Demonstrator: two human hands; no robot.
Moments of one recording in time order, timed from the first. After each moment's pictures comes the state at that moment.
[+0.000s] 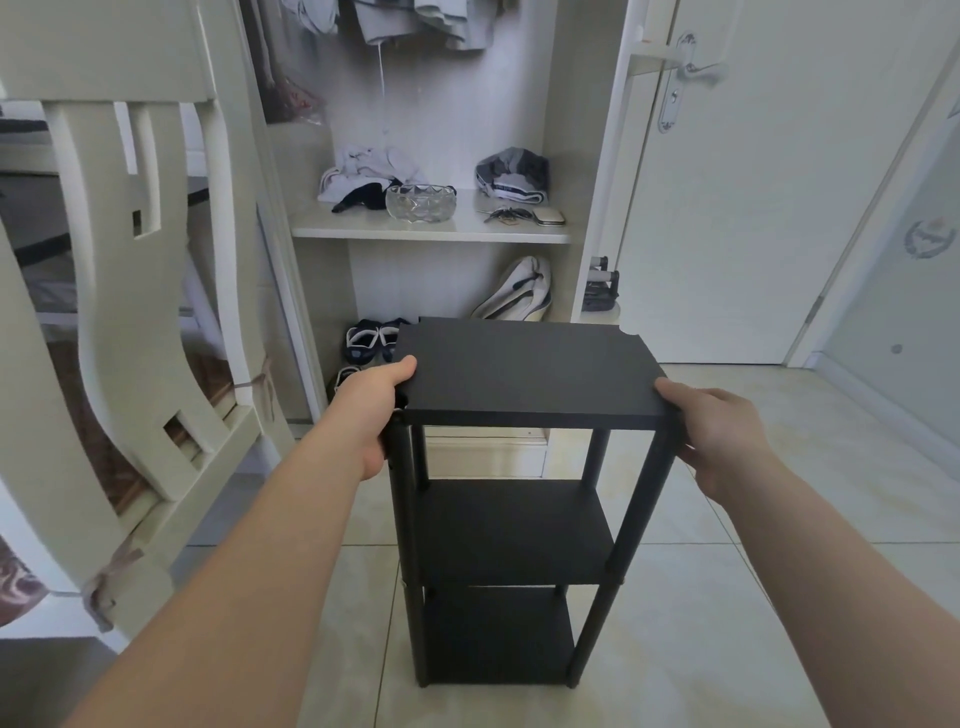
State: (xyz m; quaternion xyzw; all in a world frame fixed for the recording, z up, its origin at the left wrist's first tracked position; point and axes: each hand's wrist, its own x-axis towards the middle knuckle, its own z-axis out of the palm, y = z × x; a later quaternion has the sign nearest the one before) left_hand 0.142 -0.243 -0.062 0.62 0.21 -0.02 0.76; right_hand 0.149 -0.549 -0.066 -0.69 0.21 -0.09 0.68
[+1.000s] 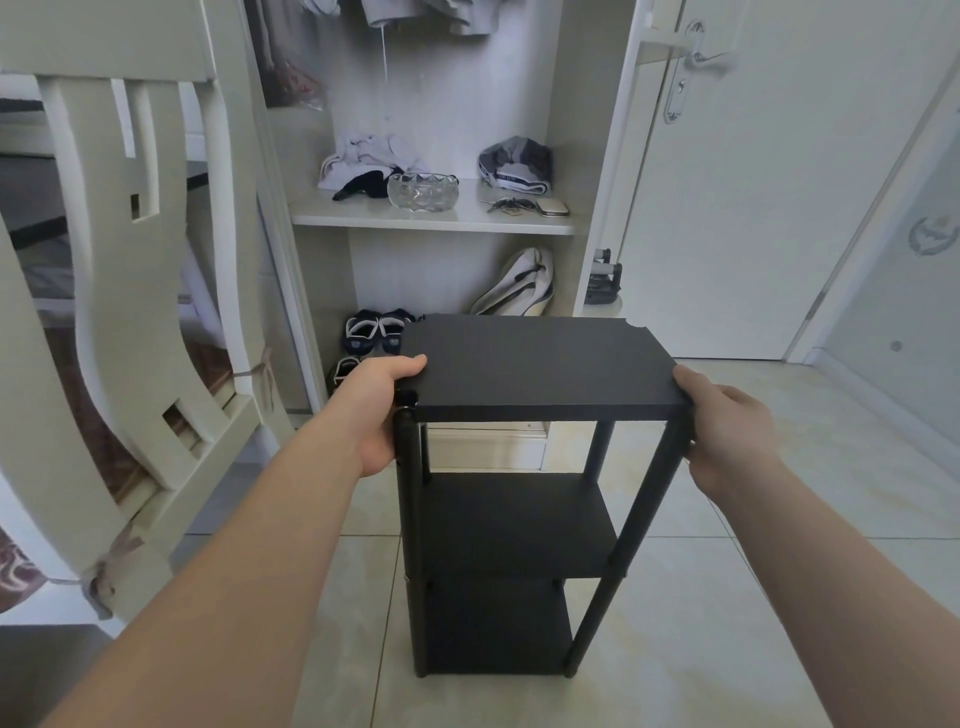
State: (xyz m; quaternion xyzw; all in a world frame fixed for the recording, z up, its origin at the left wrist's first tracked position) left_hand 0.134 -0.242 -0.062 0.57 0.17 -0.09 0.80; right_hand 0.146 -0.547 -0.075 -0.63 0.21 -0.14 0.73
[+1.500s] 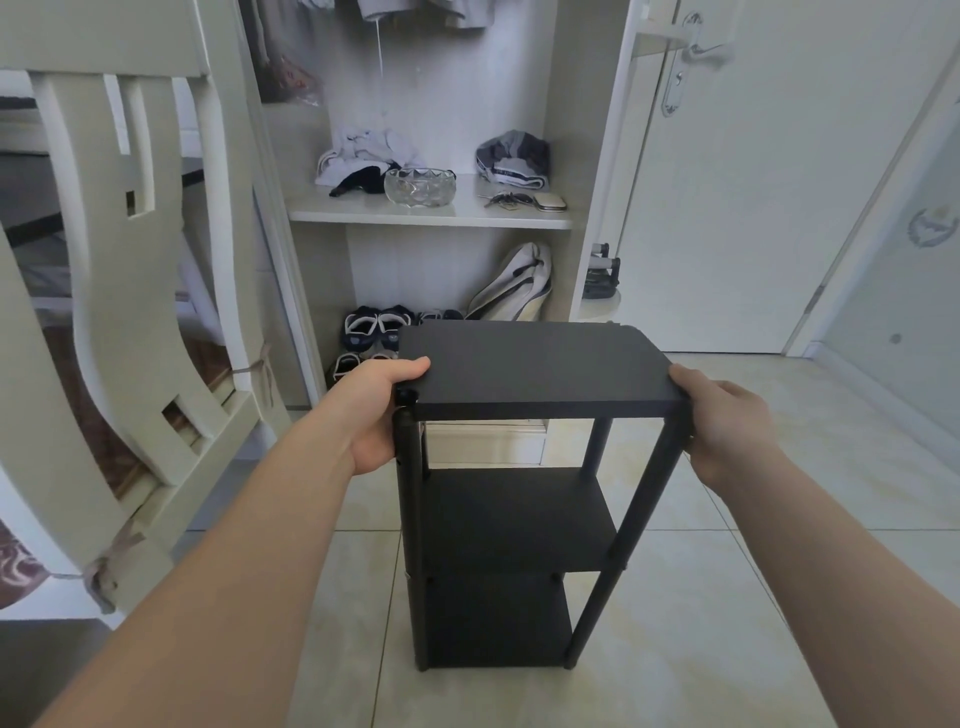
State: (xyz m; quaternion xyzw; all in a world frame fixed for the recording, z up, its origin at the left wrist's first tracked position) left_hand 0.130 -0.241 -0.063 0.56 0.14 -0.12 0.81; right_hand 0.149 -0.554 -0.076 -0.65 0.22 -0.12 0.72
